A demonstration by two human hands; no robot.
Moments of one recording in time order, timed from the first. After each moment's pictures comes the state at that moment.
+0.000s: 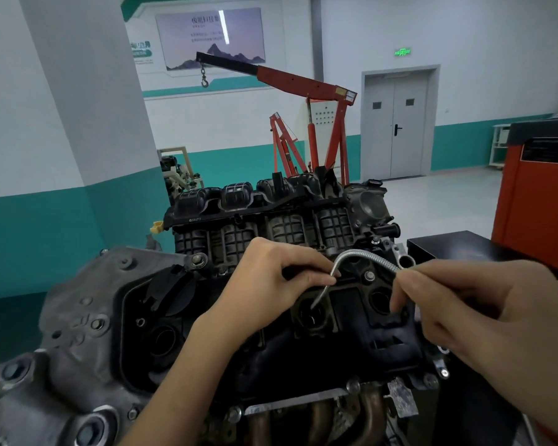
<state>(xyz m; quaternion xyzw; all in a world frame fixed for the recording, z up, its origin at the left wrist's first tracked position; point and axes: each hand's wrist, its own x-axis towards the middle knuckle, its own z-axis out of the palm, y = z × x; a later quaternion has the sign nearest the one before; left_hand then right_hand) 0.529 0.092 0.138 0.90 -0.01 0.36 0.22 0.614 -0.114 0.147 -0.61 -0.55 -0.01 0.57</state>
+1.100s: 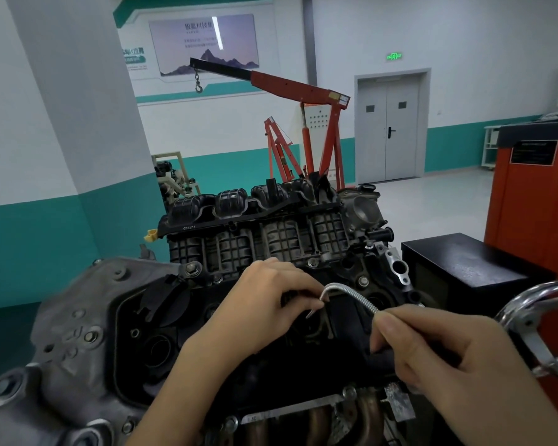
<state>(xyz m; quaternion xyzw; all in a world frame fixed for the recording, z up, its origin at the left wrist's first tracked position) 0.526 0.094 0.130 0.94 -0.01 0.33 0.10 0.605 -0.107 0.120 -0.62 -0.49 0.05 0.61</state>
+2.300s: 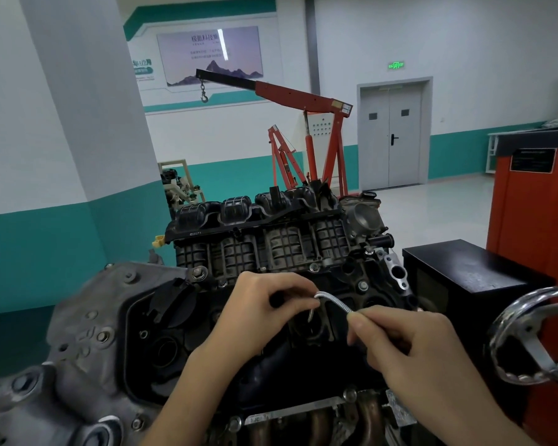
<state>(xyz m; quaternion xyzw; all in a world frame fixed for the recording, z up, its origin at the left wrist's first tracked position) 0.518 0.090 0.122 0.90 0.05 0.37 0.24 0.611 -0.085 0.106 -0.67 -0.49 0.00 0.55</state>
